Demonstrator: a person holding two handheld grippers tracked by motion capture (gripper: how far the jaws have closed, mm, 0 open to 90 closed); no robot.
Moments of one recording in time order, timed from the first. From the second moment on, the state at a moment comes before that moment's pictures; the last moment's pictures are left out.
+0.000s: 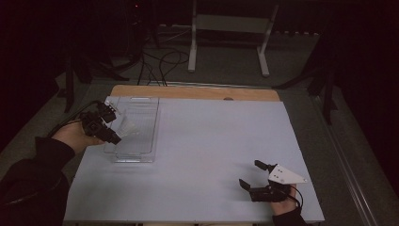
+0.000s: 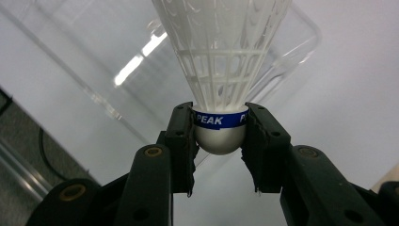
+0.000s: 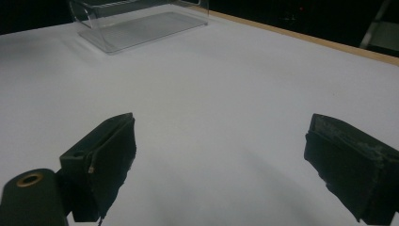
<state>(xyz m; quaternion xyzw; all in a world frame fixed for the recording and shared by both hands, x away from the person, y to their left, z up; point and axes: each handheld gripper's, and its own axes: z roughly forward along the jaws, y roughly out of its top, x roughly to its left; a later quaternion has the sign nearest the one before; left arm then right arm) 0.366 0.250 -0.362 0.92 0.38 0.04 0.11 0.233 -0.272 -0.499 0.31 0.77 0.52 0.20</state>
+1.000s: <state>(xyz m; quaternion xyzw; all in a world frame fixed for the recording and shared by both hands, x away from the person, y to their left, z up) 0.364 0.277 -0.388 0.91 0.39 0.05 0.15 0.234 -0.273 -0.500 0.31 0.77 0.52 0.20</state>
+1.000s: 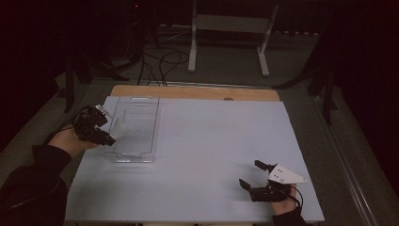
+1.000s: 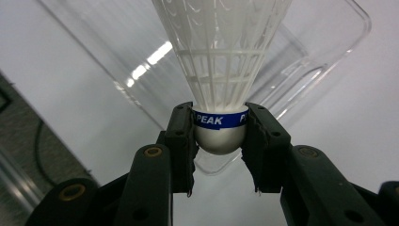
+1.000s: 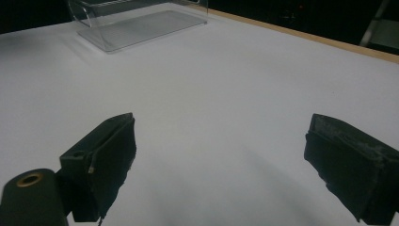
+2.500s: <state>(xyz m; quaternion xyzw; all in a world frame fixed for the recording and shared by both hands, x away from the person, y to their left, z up) 0.387 0.266 -0.419 0.91 0.40 0.03 0.08 0.234 -0.273 -0.500 0.31 0.77 0.52 0.20</state>
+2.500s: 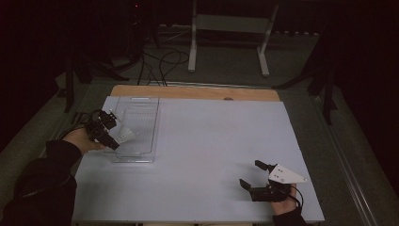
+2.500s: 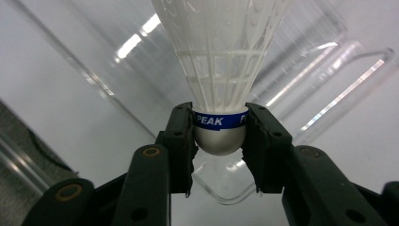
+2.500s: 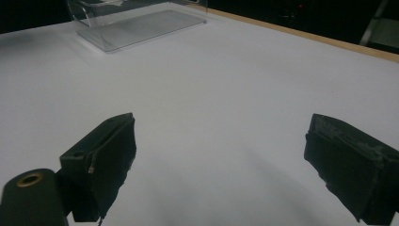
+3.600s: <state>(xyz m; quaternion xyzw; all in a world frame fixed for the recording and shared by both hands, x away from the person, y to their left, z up) 0.380 0.251 -0.399 0.90 0.39 0.04 0.20 0.234 -0.273 -0.499 0.31 0.77 0.52 0.20</state>
